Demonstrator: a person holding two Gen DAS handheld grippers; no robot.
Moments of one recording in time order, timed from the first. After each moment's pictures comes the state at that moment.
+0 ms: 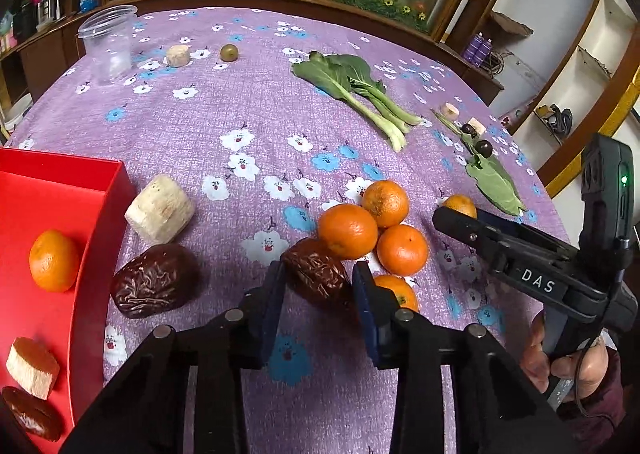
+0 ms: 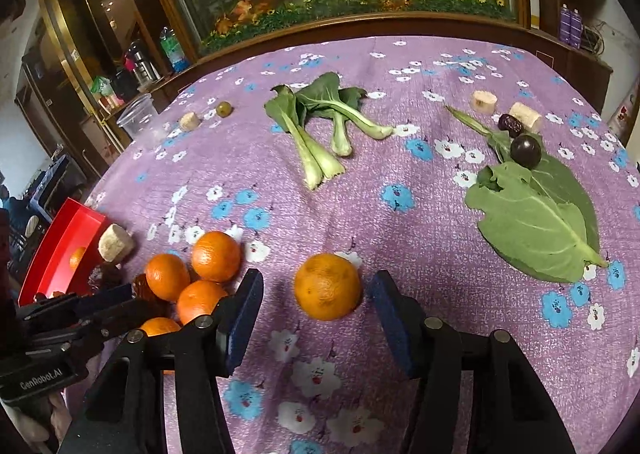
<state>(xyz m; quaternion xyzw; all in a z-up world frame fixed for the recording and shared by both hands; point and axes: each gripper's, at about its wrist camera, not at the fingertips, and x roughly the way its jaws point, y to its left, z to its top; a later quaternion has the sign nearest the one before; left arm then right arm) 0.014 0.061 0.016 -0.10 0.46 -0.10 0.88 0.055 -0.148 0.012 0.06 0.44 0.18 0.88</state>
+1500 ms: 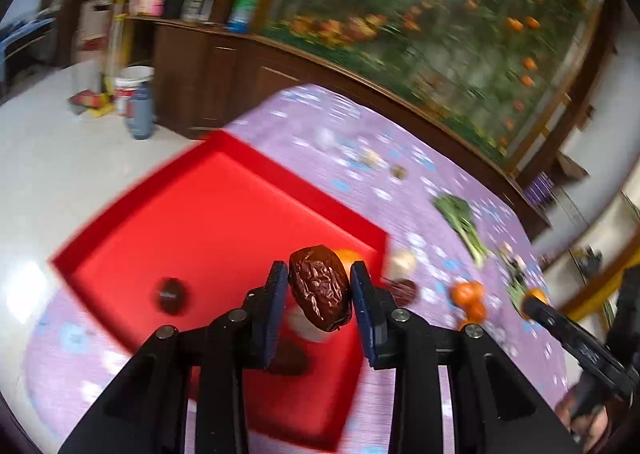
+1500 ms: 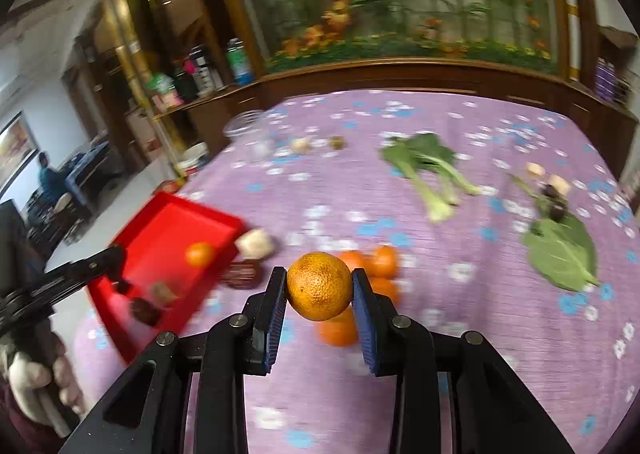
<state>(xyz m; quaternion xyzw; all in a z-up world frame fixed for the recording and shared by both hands) -0.121 0.253 0.084 -0.24 0.33 0.09 0.91 -0.031 -0.066 0.103 0.03 0.38 0.26 0.89</state>
